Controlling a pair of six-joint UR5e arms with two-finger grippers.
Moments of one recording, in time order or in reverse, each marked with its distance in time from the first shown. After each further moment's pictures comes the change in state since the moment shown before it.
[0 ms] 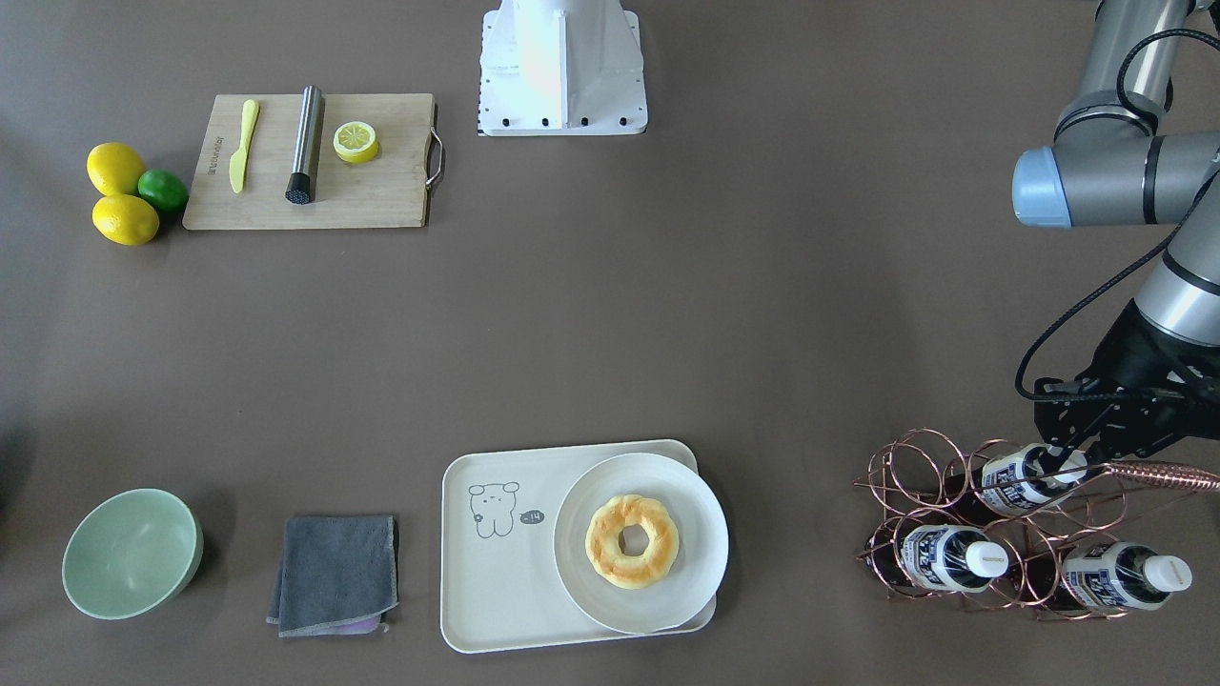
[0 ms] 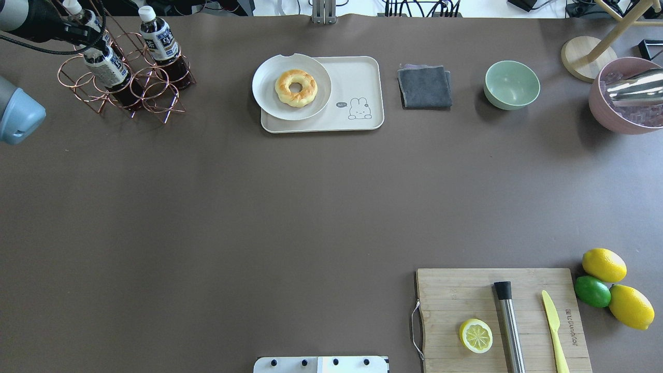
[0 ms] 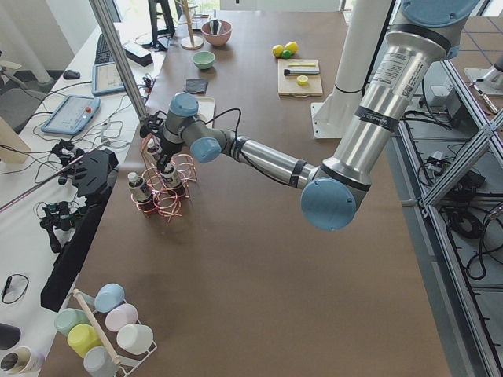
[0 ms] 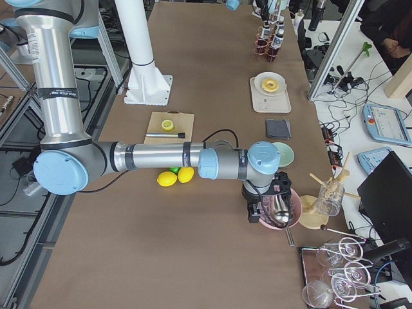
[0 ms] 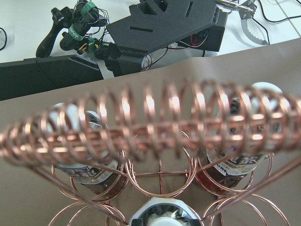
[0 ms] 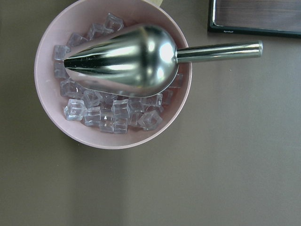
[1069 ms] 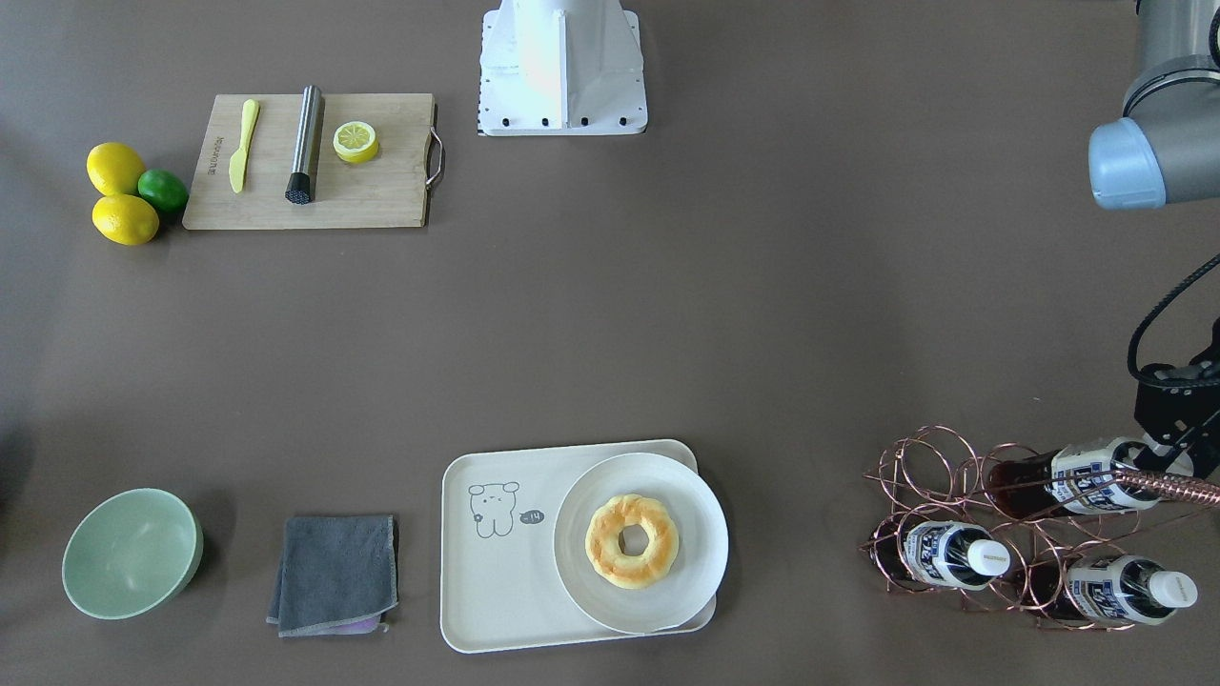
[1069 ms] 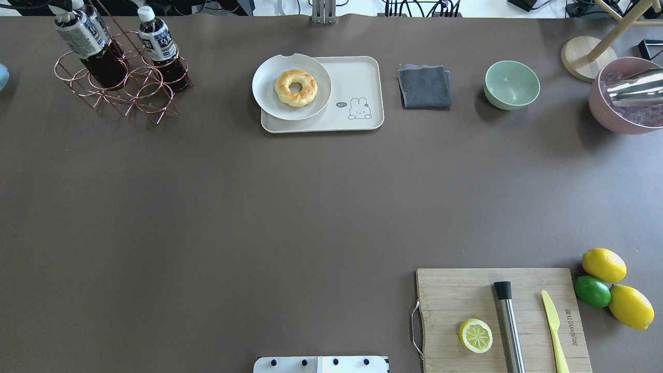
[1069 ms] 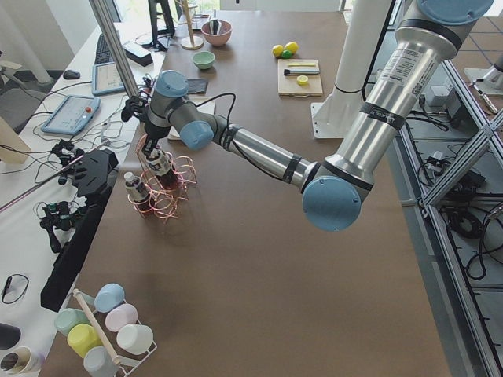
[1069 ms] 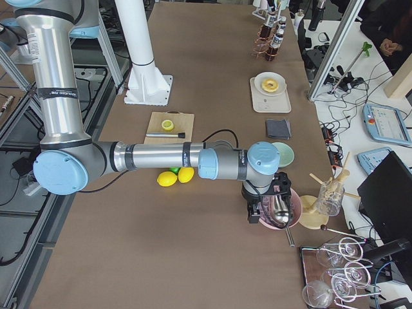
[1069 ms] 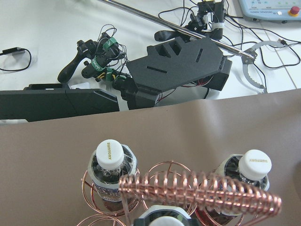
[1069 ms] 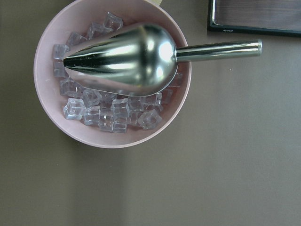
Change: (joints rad) left arm -0.131 -0.038 -0.060 0.078 -0.084 -0.032; right arm 0.001 -0.002 0.000 0.000 0.001 -0.001
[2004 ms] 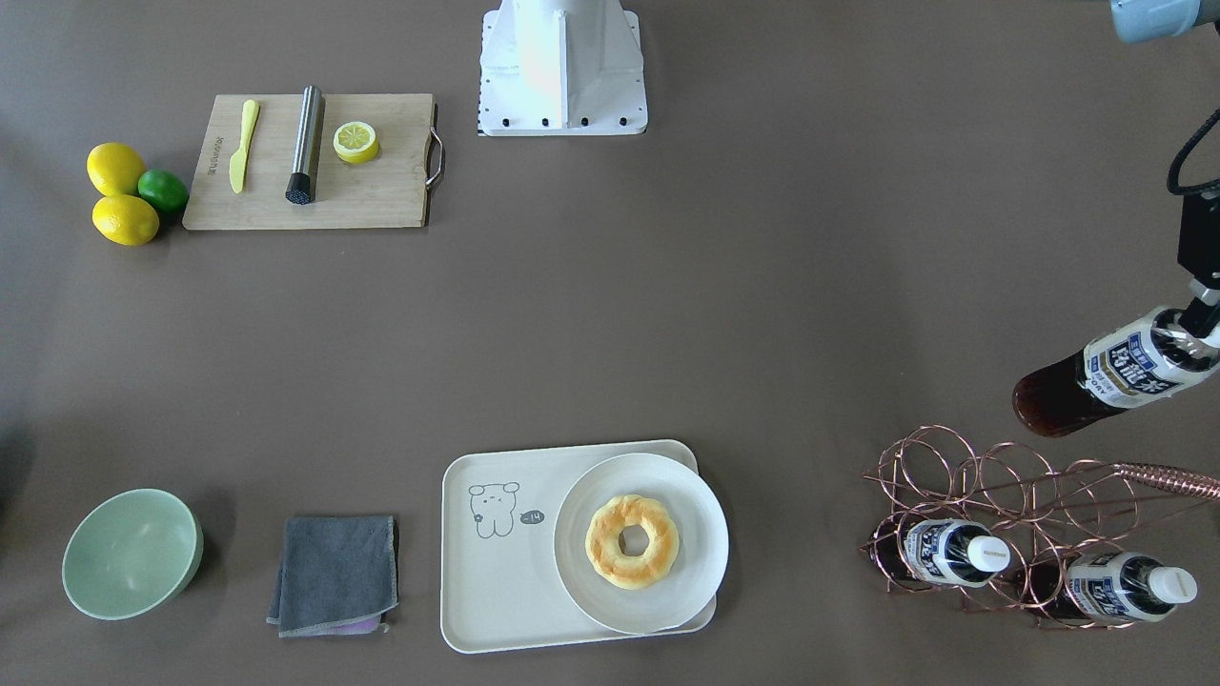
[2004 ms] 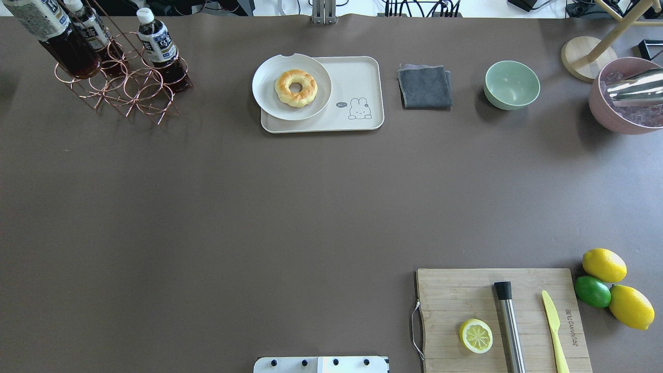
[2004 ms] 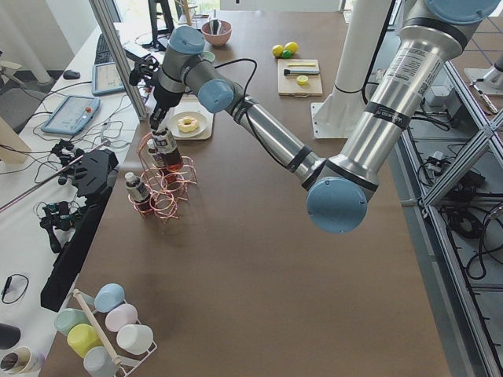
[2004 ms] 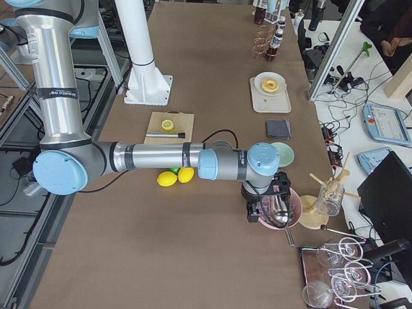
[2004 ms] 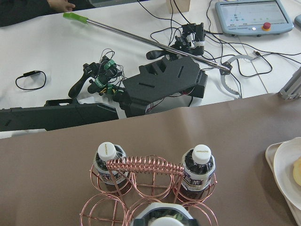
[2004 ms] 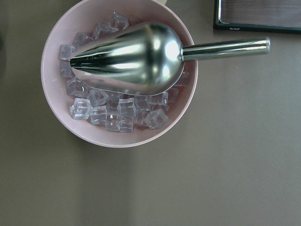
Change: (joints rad) left arm -0.048 0.028 -0.372 0.371 -0.007 0.094; right arm 0.000 -0.001 -0.001 -0.001 0.024 0.003
